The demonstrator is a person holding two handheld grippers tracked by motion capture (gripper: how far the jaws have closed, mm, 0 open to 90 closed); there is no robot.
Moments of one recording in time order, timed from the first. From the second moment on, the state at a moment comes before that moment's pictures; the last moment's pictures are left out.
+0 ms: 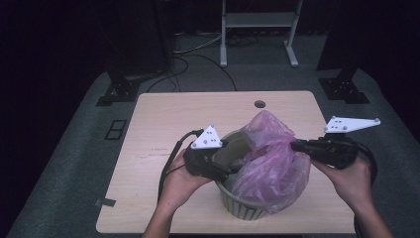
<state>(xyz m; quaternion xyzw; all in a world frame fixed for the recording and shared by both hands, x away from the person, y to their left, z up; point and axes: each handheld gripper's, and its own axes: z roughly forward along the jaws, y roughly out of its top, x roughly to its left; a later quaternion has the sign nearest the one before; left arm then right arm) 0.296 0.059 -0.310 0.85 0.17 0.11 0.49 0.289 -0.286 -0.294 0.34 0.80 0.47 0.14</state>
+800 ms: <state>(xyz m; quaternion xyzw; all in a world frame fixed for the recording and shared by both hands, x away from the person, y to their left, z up) 0.294 0.060 -0.306 0.84 0.17 0.11 0.50 0.300 -0.285 -0.231 0.30 0.77 0.52 0.21</state>
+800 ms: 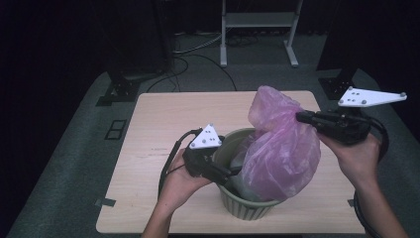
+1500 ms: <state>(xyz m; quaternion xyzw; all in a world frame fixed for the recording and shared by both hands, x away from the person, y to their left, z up) 0.293 0.061 -0.303 0.84 0.17 0.12 0.50 0.317 -0.286 -0.150 0.28 0.74 0.55 0.28</state>
